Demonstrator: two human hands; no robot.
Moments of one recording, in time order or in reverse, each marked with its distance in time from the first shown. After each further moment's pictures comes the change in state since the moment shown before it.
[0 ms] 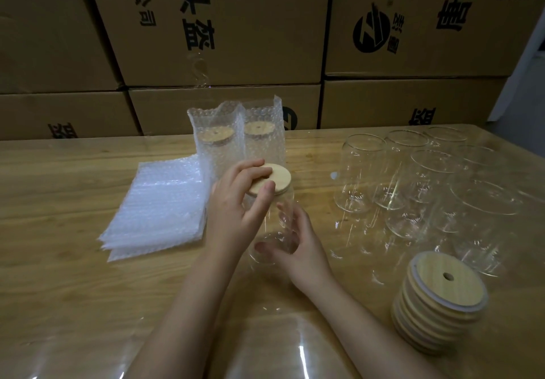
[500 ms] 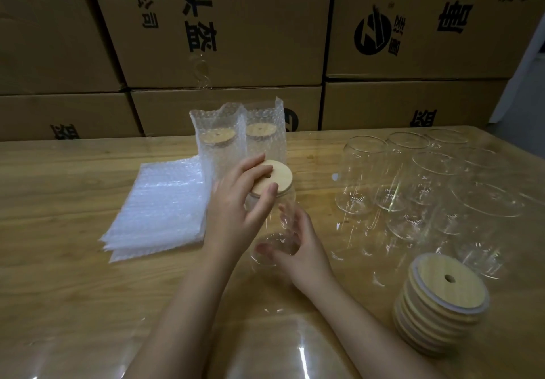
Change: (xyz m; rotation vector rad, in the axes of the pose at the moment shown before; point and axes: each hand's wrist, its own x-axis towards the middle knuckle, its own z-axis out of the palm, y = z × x) left_hand 0.002 0.007 -0.006 0.072 -0.056 0.031; right_hand 0.000 0.002 0.000 -0.026 -0.001 -0.009
